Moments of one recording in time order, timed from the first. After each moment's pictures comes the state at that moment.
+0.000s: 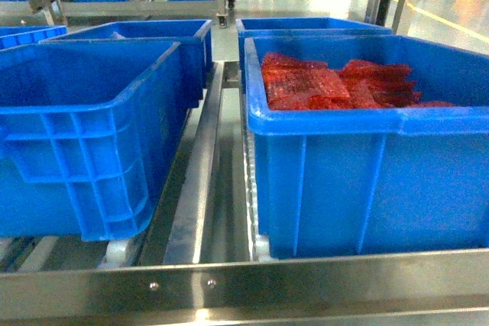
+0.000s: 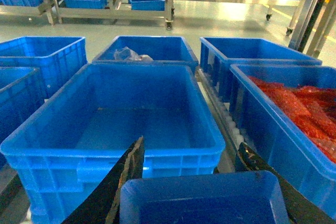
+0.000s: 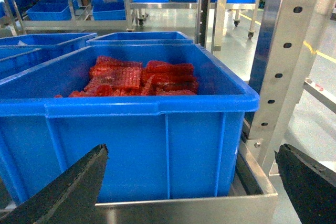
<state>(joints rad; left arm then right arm) -0.42 0.45 0.48 -0.11 -0.43 -0.06 0.00 0.00 0.01 0.00 0.00 0.00</state>
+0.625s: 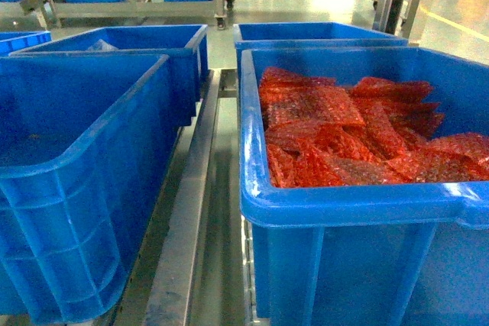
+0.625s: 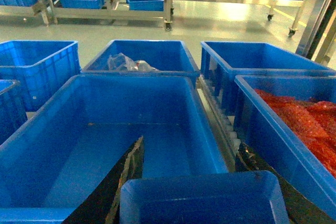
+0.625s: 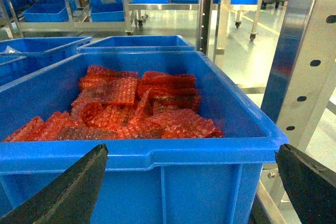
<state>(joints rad) -0.42 0.46 0.48 -0.11 -0.43 -0.06 0.00 0.00 0.01 -0.01 0.00 0.00</state>
